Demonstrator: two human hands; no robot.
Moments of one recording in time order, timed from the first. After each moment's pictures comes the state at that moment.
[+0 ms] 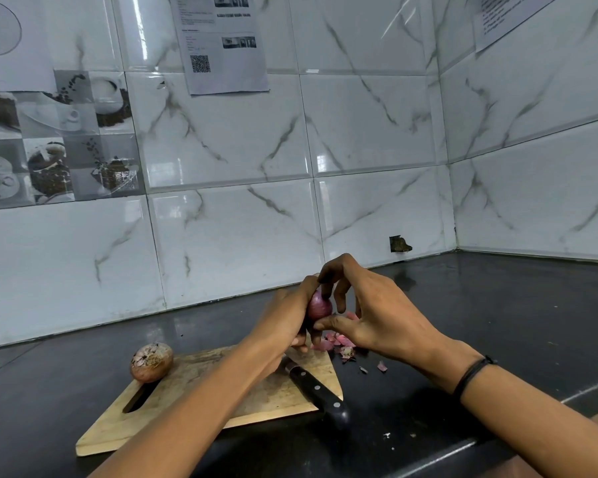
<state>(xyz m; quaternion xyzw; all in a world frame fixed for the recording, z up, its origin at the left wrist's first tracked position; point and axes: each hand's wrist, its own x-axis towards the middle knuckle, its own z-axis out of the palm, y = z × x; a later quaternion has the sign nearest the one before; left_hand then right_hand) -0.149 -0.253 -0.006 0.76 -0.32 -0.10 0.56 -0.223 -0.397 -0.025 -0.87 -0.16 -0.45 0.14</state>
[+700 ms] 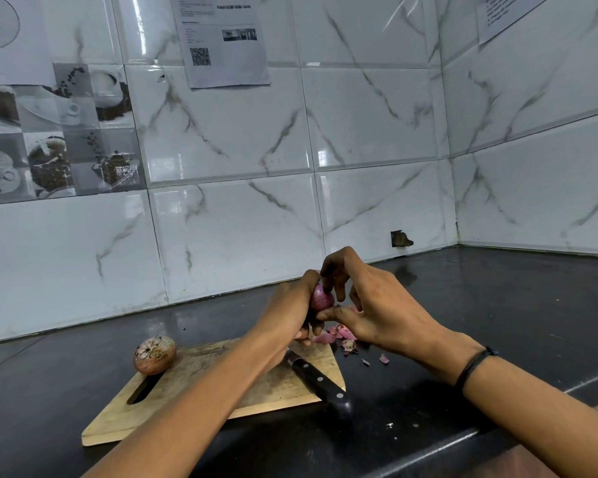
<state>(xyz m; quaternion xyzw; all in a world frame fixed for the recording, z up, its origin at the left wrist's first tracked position) -0.146 -0.255 -0.007 0.76 -0.31 -0.09 0.56 -0.220 -0.396 -0.026 -0.87 -0.17 -0.44 0.12</state>
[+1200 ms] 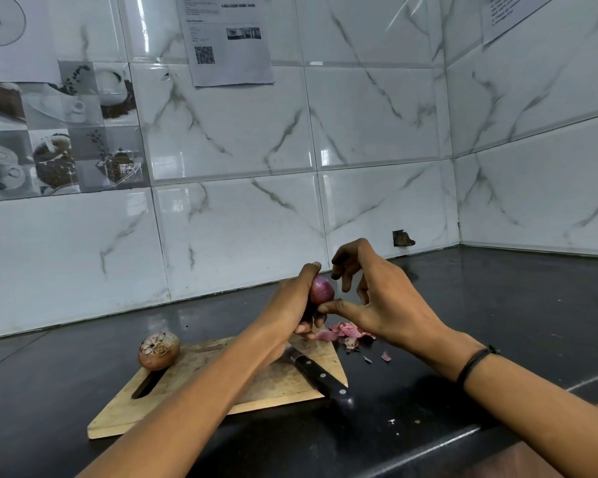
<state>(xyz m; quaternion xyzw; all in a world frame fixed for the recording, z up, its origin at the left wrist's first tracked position) -0.144 -0.253 -0.004 0.75 -0.31 -0.11 0.58 -0.217 -0.398 -0.026 -0.84 -0.15 -0.48 0.18</state>
